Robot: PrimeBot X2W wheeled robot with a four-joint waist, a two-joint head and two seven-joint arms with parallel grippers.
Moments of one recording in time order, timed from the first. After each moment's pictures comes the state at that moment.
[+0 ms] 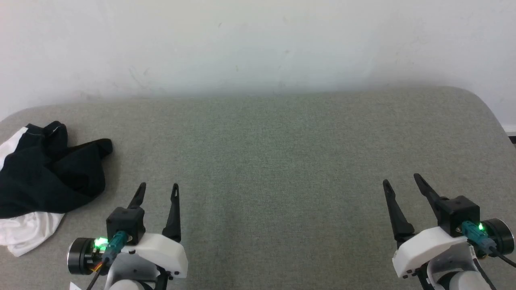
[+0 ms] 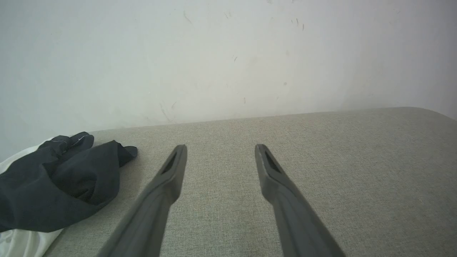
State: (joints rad) left arm -0.01 0.06 -0.01 0.01 -0.01 -0.01 0.00; right arm 0.01 -0.06 0.00 0.01 0.01 0.13 0.00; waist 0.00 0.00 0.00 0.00
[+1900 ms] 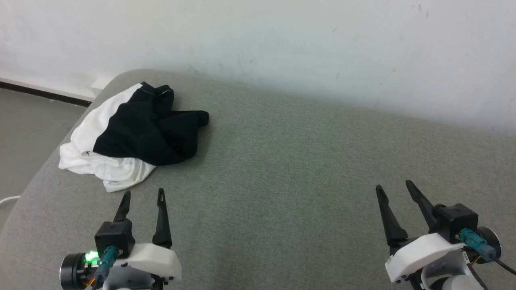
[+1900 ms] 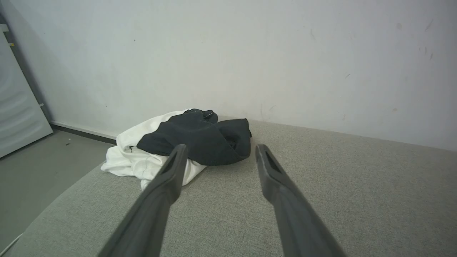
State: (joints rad) left arm 0.01 0.09 -0.04 0.05 -0.08 0.12 -0.11; right arm 0.01 -0.05 0.02 0.08 0.10 0.13 -0.07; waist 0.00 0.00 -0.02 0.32
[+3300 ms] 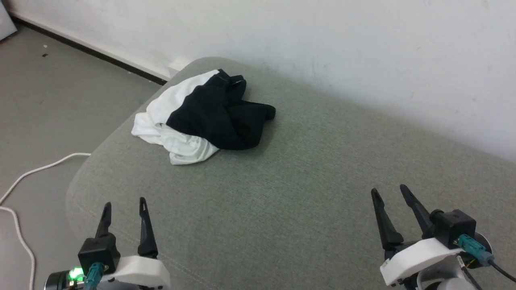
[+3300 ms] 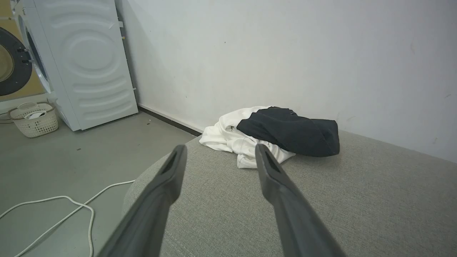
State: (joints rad) left arm 0.08 0.16 -0.08 0.01 -0.15 0.24 -0.16; right arm 0.00 -0.05 0.05 0.14 0.17 0.13 -0.14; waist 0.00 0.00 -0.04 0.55
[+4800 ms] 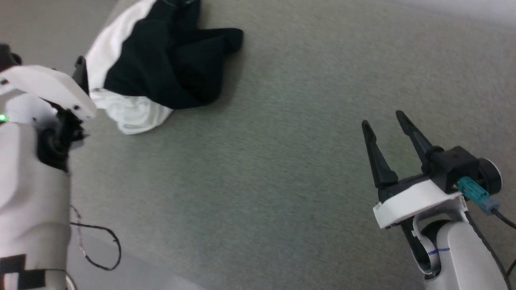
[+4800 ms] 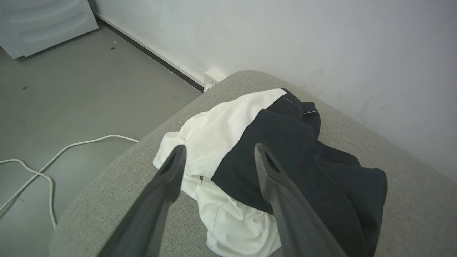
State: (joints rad) left arm -0.73 0.32 0.02 0.52 -0.54 0.13 0.30; right arm -0.19 -0.05 0.10 -0.03 0.06 0.13 -0.03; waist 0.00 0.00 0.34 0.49
